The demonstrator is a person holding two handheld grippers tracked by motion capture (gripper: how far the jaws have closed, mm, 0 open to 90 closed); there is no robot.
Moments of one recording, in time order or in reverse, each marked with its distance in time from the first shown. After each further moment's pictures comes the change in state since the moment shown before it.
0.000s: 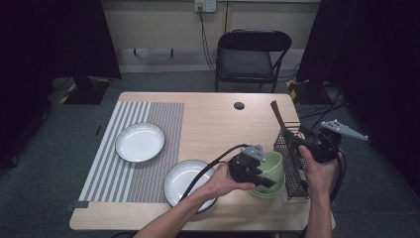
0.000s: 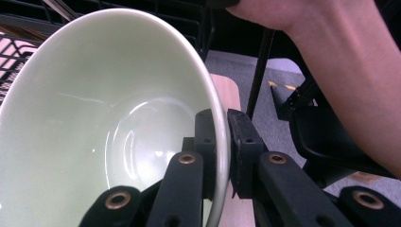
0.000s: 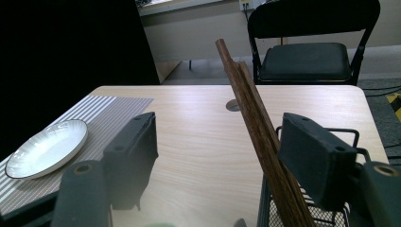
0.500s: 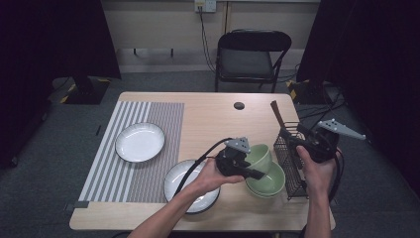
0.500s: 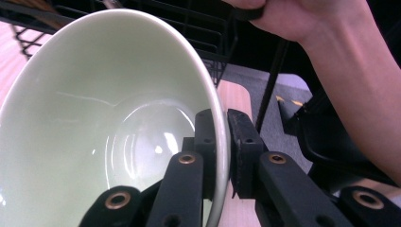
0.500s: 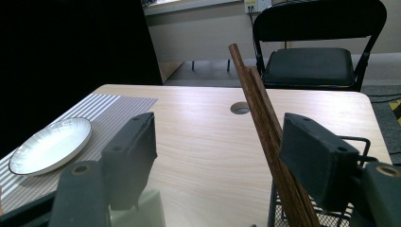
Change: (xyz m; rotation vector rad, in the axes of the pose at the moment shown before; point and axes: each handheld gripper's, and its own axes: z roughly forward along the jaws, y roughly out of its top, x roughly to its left) left arm 0.011 -0.010 -0.030 -0.055 0.060 -0.056; right arm 0.008 0.002 0.001 -0.002 0.011 -0.030
